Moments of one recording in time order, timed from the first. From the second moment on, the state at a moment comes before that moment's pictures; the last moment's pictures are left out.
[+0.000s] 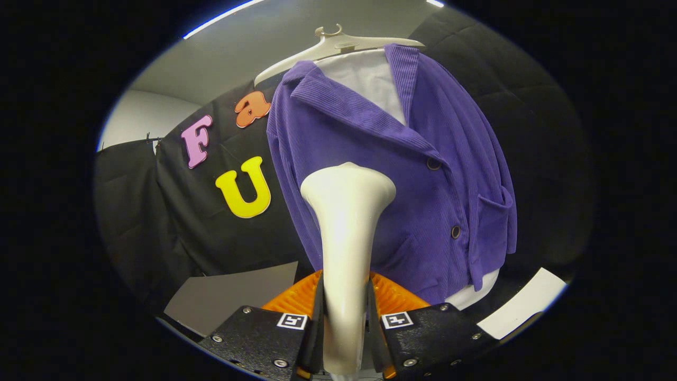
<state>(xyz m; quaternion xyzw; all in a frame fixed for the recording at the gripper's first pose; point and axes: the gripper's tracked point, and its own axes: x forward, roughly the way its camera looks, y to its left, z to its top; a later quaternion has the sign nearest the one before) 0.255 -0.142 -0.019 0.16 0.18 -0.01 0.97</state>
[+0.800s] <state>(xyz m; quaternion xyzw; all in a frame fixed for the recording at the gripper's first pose) 0.220 -0.161 -0.132 0.16 0.27 -0.05 0.95</state>
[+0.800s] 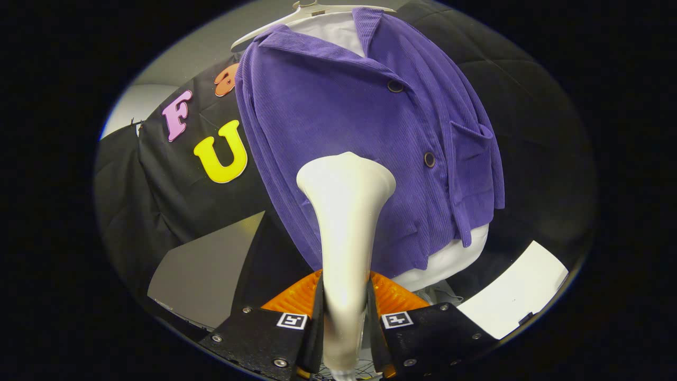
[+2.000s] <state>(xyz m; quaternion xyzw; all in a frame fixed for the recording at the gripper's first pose) 0.133 -0.148 -0.252 0.19 0.37 -0.07 0.91</state>
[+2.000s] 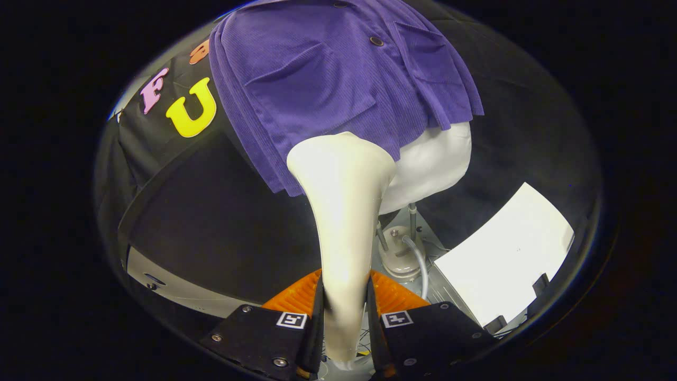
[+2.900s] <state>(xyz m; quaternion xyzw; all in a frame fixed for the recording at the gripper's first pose) 0.106 -0.176 0.031 0.16 0.13 -0.01 0.98</state>
